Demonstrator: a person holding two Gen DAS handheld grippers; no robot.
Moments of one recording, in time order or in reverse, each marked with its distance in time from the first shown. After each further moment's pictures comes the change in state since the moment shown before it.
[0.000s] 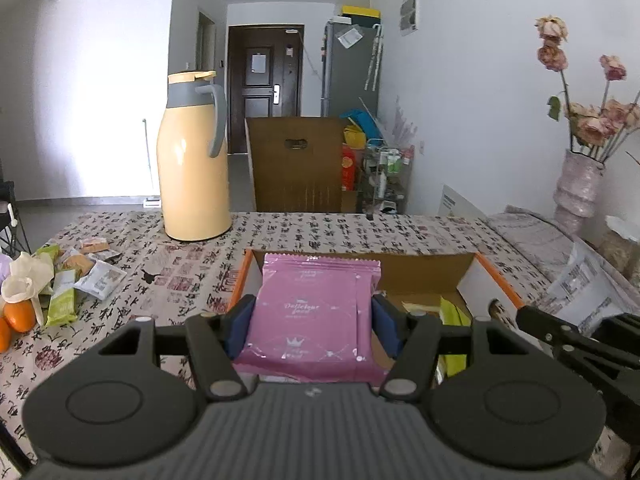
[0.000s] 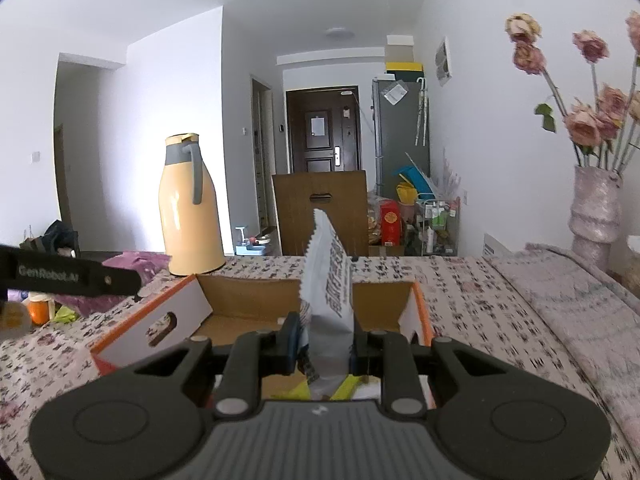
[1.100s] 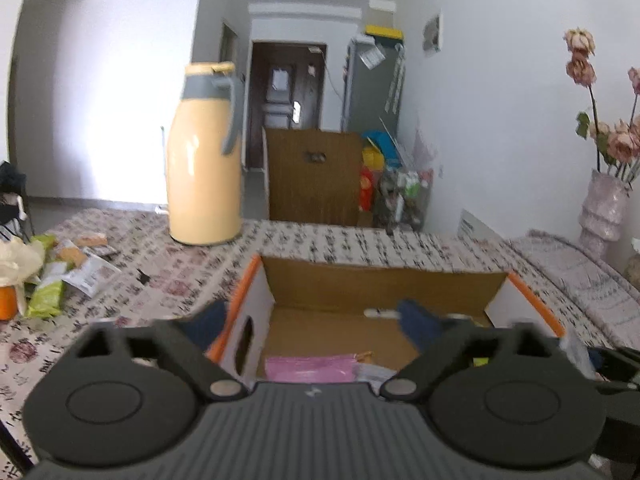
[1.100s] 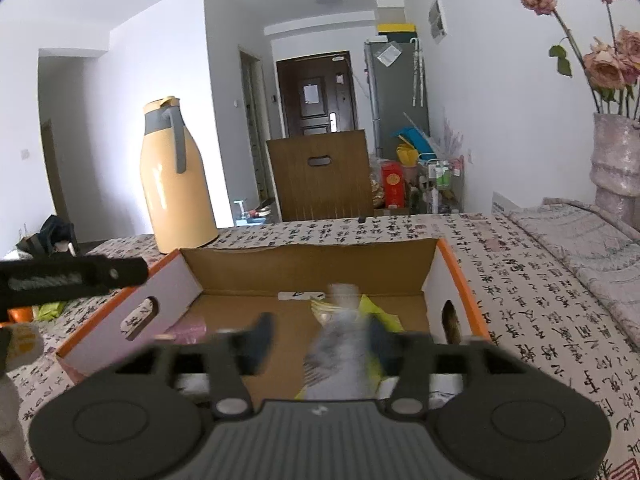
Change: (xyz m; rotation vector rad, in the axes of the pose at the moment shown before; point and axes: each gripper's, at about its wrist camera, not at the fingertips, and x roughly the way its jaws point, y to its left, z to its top) left arm 0.039 0.006 -0.020 -0.060 -0.084 0.048; right arm 0.064 0.002 -0.017 0.073 0.096 0.002
